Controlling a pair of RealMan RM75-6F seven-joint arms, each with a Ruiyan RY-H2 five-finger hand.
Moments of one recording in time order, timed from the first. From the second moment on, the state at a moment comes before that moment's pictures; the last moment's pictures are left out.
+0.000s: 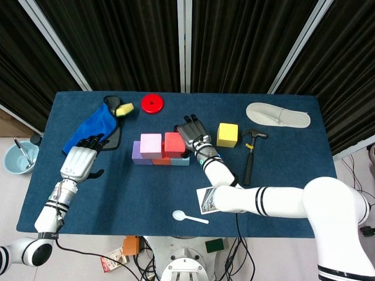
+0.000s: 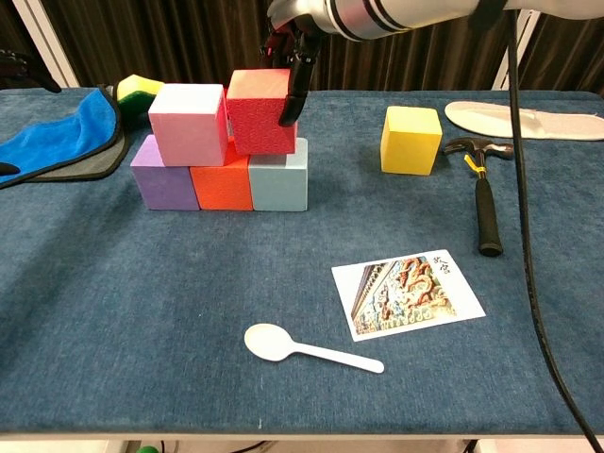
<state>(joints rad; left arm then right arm) -0.53 -1.24 -0.06 -1.67 1.19 1.17 0.36 1.51 -1.48 0.20 -1.54 -0.04 0.85 -0.69</state>
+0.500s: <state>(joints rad) -0.51 -1.24 -0.07 -1.66 1.22 1.17 0.33 1.54 -1.54 0.23 -1.49 0.03 0.87 -0.76</state>
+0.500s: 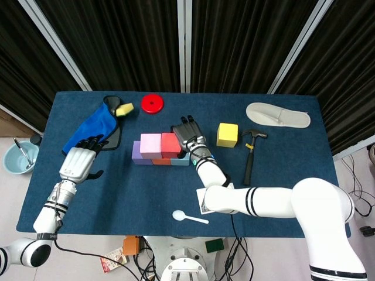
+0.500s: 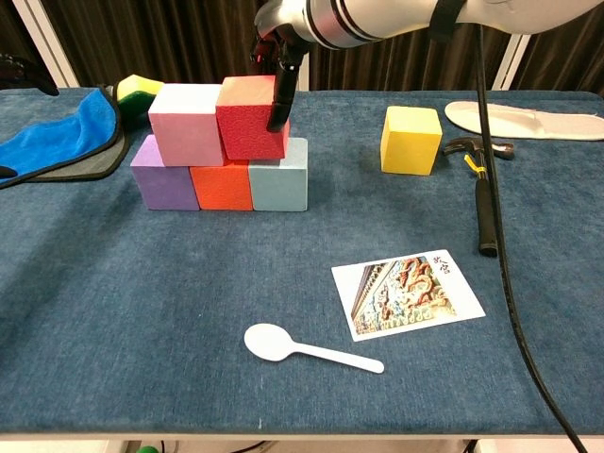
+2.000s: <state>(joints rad) -0.49 -1.26 -0.09 -1.64 1.24 1.14 0.31 1.53 -1.58 0.26 -1.46 0.05 0.87 -0.83</state>
